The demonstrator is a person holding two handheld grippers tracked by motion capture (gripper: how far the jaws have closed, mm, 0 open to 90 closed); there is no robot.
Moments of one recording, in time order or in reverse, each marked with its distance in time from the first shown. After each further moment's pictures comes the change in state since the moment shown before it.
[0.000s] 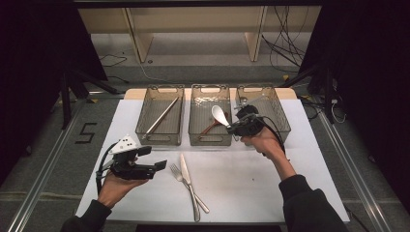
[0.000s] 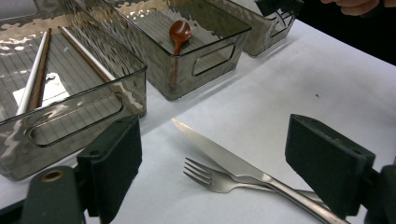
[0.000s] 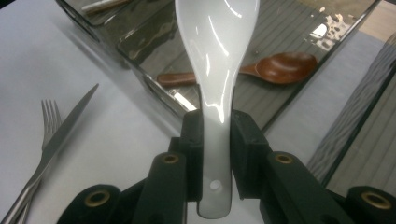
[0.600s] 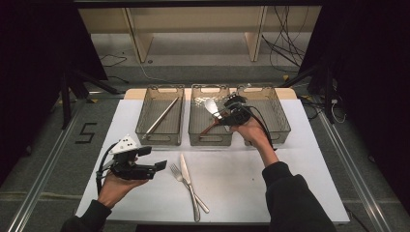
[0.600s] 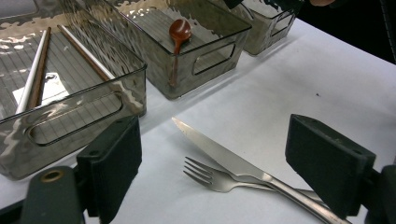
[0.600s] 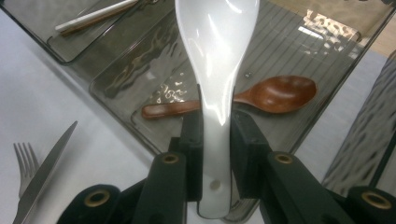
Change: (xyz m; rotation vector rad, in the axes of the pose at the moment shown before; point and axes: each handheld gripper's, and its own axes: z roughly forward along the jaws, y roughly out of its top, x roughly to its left) left arm 0.000 0.000 0.000 0.004 -0.001 0.000; right arm -0.004 0.036 0.033 0.039 -0.038 0.044
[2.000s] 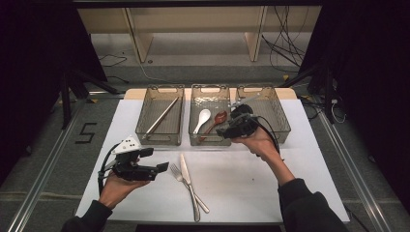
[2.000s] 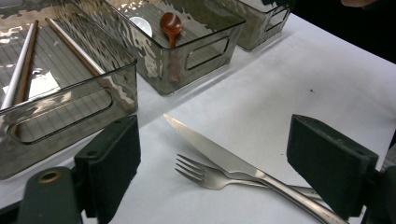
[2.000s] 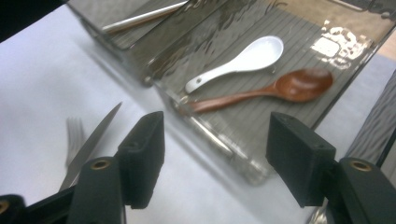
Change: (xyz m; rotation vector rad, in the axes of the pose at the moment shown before) left arm -0.004 0.000 0.004 0.025 -0.022 0.007; right arm 0.023 -0.036 -0.039 -0.090 0.055 -0.044
